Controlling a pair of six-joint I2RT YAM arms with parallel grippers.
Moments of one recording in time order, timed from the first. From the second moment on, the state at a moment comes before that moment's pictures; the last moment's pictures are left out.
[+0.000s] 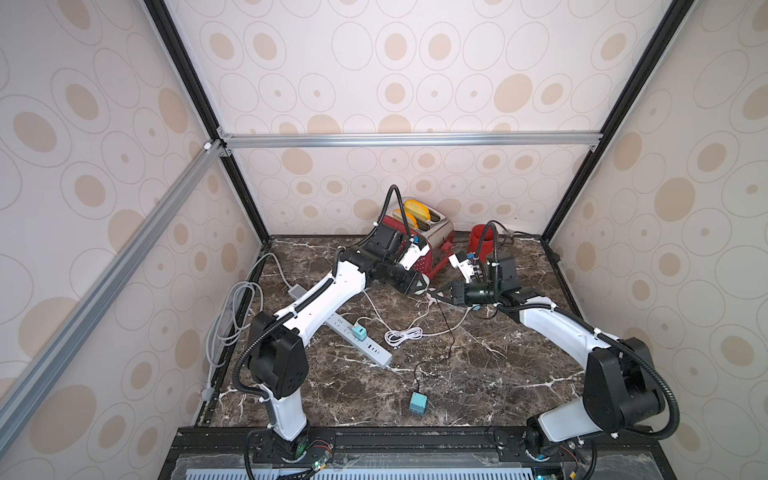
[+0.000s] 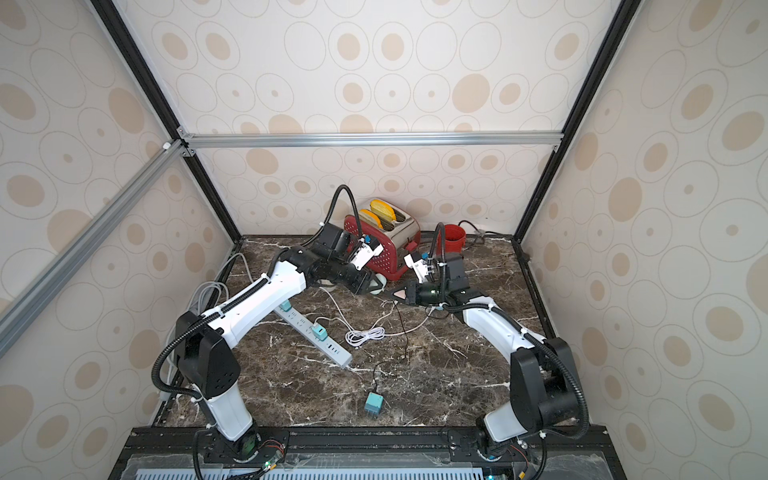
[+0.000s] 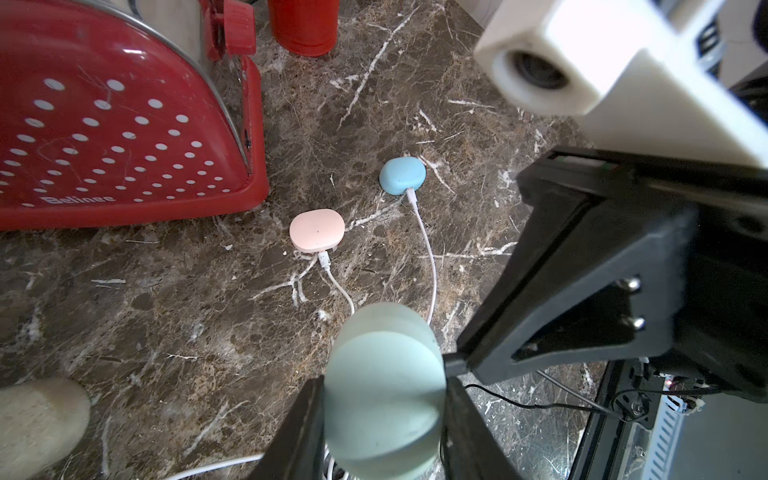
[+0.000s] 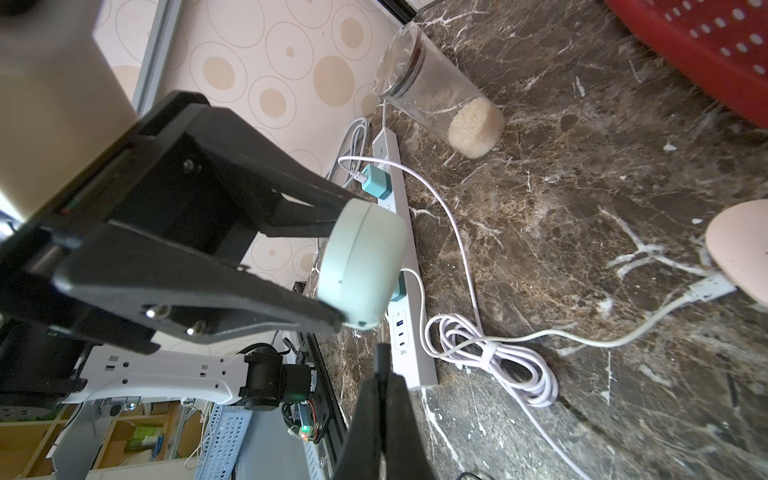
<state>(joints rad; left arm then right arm) -0.59 1.79 1.68 -0.76 0.39 0.06 0.31 1.48 1.00 -0.12 -0.91 0.49</state>
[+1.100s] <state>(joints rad) -0.59 1.79 1.68 -0.75 0.41 0.02 0.31 1.47 1.00 -0.11 -0.91 0.50</state>
